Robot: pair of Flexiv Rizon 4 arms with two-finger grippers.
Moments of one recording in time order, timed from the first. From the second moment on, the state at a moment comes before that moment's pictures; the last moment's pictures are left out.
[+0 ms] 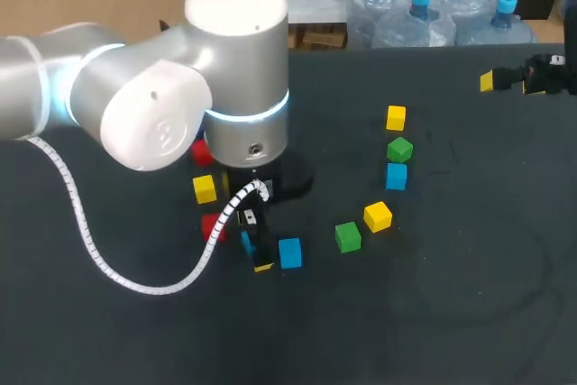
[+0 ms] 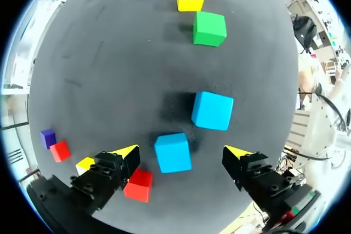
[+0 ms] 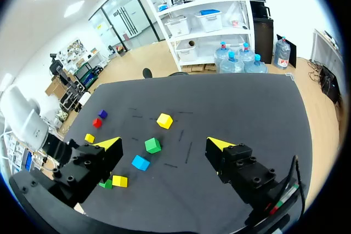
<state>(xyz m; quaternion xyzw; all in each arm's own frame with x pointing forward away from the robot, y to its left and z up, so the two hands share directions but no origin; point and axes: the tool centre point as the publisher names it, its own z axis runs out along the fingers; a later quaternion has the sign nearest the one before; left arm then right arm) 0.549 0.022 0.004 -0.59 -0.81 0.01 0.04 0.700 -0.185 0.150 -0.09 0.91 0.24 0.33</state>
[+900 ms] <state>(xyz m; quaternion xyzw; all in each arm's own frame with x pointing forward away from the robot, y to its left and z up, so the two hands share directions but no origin) 0.549 0.026 -0.009 -0.59 -0.81 0.02 0.04 0.700 -0.185 0.150 -0.09 0.91 0.24 0.33</state>
